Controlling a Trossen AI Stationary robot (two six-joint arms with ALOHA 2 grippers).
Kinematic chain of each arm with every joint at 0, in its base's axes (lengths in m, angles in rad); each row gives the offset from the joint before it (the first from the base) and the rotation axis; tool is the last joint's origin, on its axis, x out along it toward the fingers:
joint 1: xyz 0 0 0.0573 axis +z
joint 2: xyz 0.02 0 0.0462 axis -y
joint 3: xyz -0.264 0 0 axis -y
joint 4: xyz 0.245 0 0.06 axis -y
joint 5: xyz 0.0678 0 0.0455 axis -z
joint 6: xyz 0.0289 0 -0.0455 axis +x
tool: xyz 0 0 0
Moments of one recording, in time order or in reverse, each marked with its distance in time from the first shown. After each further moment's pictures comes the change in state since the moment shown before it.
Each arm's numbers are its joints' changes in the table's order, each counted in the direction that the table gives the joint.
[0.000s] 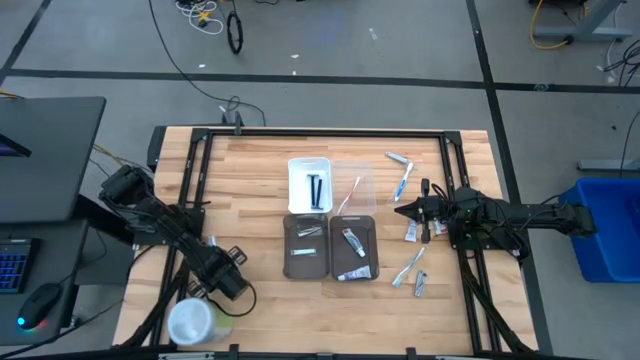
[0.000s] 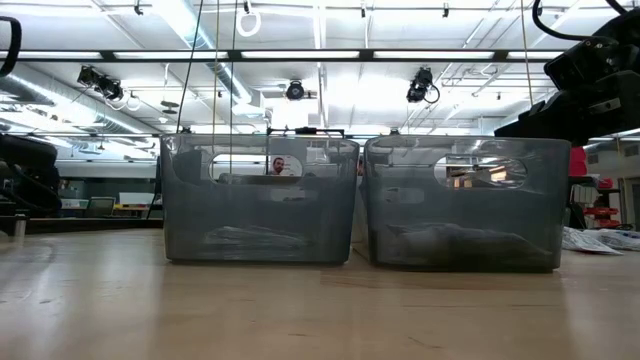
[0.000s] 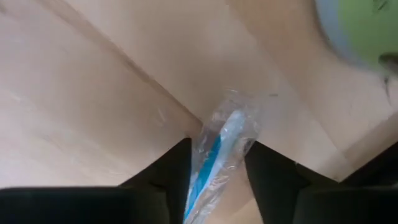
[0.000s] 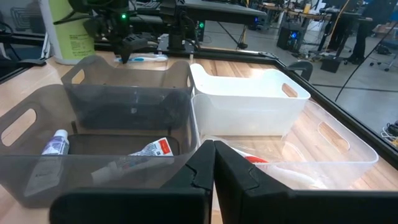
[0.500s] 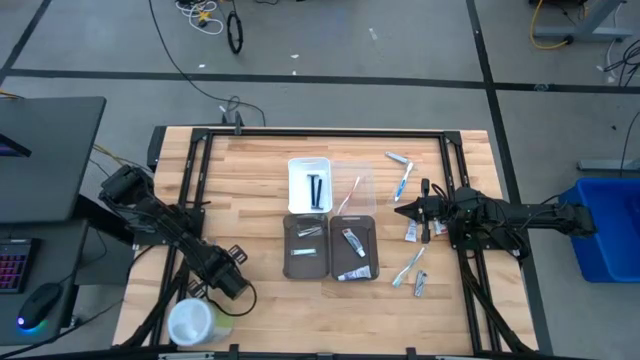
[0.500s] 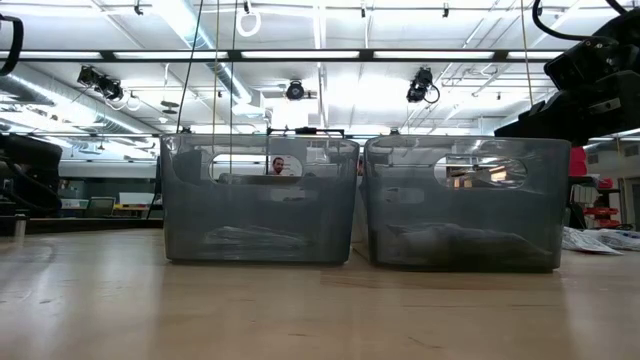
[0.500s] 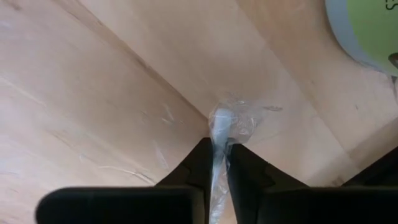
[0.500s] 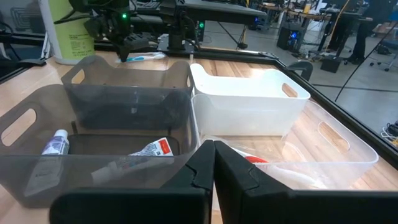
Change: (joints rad) left arm 0.000 0.002 0.000 -0.003 -0.011 -0.001; right arm 0.000 0.000 0.000 0.000 0.000 0.000
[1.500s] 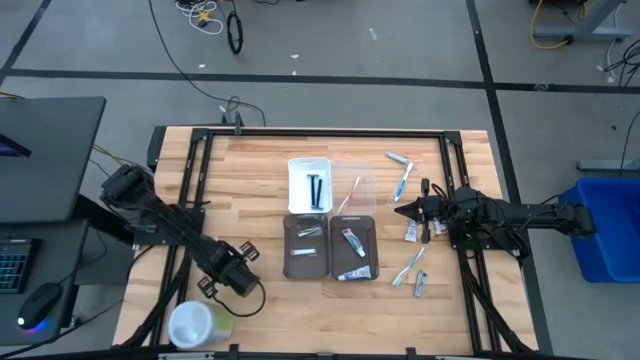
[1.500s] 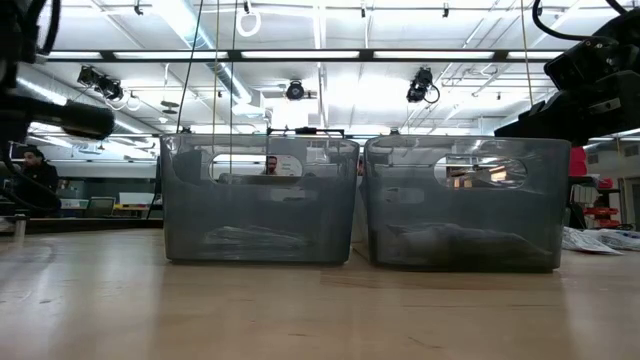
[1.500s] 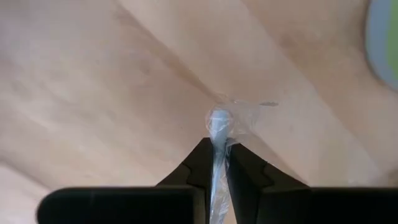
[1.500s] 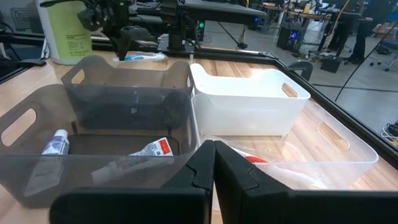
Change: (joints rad) left arm 0.083 0.001 0.107 -0.035 -0.119 0.106; right arm 0.000 0.000 0.000 0.000 0.000 0.000
